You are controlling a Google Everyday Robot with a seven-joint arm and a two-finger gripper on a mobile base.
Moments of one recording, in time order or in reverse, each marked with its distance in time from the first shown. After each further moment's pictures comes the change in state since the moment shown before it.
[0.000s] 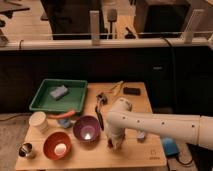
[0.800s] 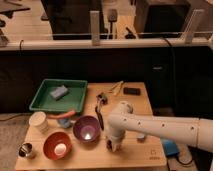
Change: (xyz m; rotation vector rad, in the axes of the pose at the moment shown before) arm -0.002 0.006 0.016 0.010 -0.052 -0.039
